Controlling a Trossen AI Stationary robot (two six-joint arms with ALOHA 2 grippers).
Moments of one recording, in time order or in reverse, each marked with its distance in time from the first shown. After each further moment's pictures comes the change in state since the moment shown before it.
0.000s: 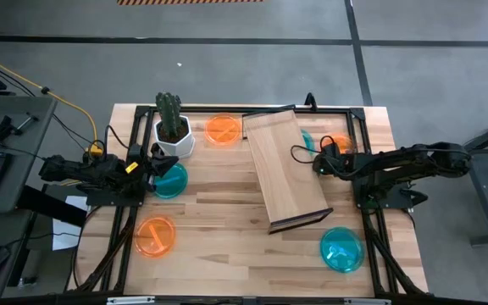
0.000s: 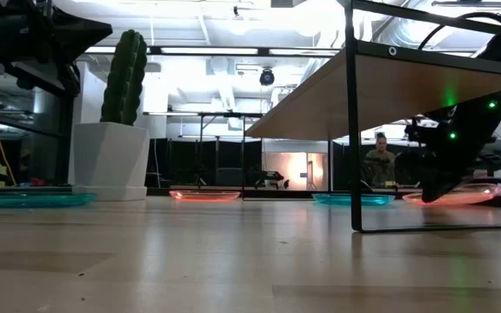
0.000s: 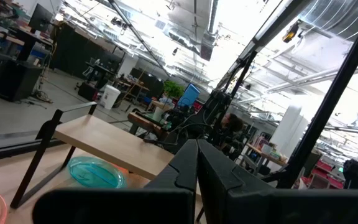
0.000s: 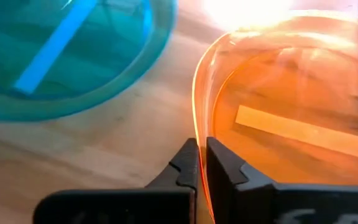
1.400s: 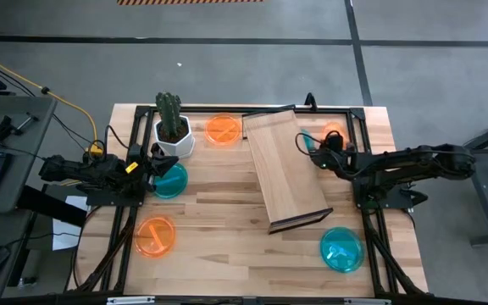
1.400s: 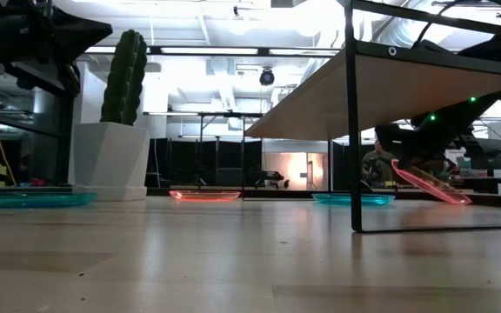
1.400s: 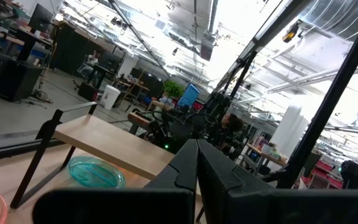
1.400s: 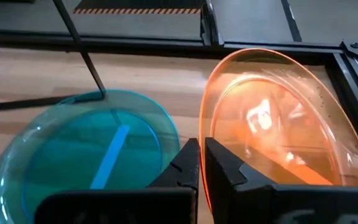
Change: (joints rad) left arm 0.000 0.000 0.000 0.000 0.000 0.000; right arm 0.000 -0.060 0.004 0.245 0.253 0.002
